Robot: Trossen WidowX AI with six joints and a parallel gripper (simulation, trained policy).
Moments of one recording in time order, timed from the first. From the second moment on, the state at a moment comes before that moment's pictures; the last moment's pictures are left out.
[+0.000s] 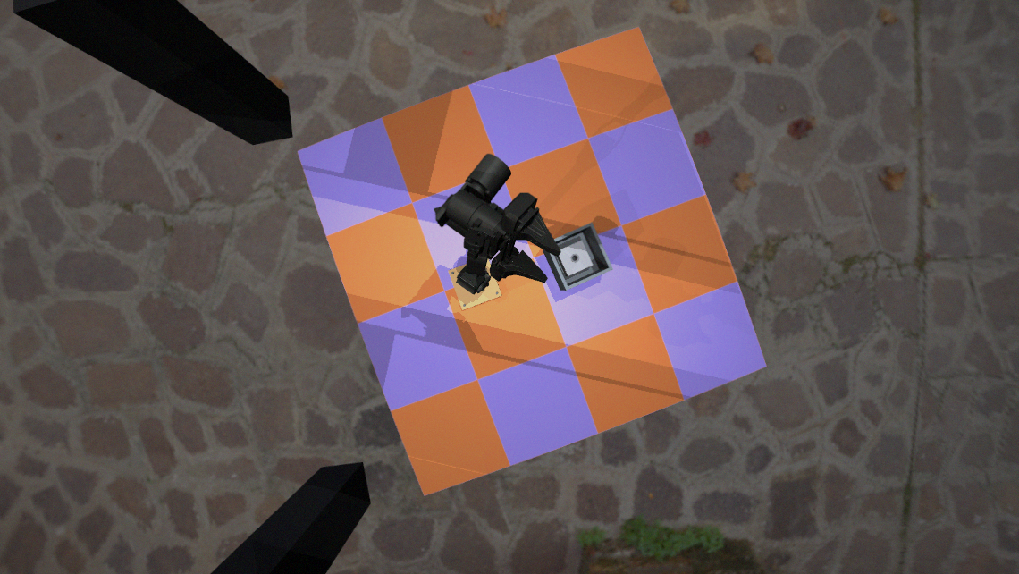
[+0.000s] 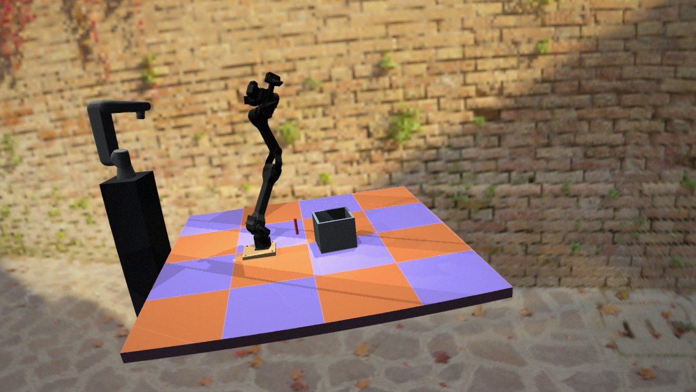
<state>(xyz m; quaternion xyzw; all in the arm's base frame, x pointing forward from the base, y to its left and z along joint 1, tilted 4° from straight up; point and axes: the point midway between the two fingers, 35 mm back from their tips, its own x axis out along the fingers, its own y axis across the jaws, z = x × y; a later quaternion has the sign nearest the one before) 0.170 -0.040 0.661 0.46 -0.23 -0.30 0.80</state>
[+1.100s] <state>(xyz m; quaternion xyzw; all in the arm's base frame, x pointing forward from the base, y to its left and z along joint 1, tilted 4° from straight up) 0.121 -0.149 0.673 0.71 -0.24 -0.01 0.67</state>
